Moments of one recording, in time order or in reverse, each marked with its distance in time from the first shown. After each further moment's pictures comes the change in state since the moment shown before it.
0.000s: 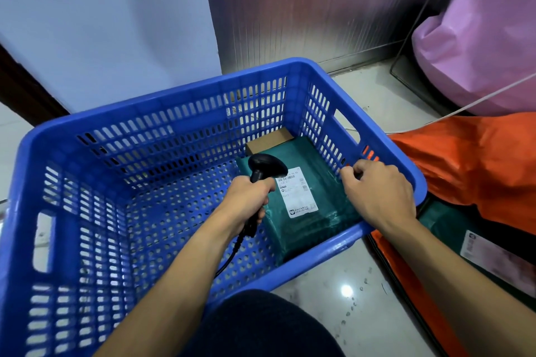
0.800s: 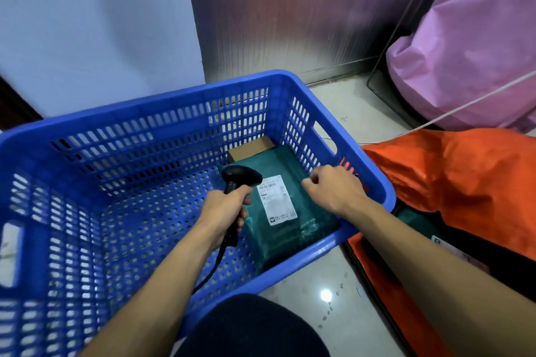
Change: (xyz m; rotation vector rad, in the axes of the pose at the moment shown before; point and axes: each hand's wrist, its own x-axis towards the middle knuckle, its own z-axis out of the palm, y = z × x) left_hand 0.005 -0.011 0.001 -0.174 0.107 -0.044; right_hand 0.035 -0.010 0.009 -0.155 -0.373 -0.122
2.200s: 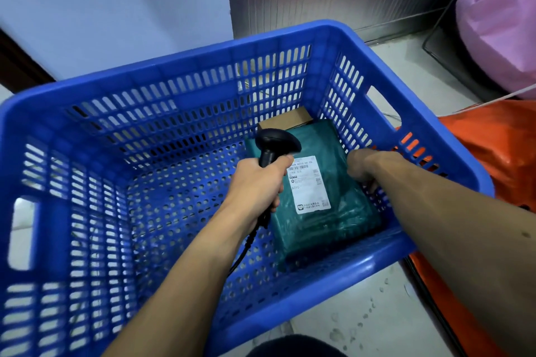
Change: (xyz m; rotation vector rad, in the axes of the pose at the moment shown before) left_hand 0.003 0.012 -0.004 0.043 -0.020 0.083; right_hand 0.111 0.003 0.056 -0.427 -0.551 0.056
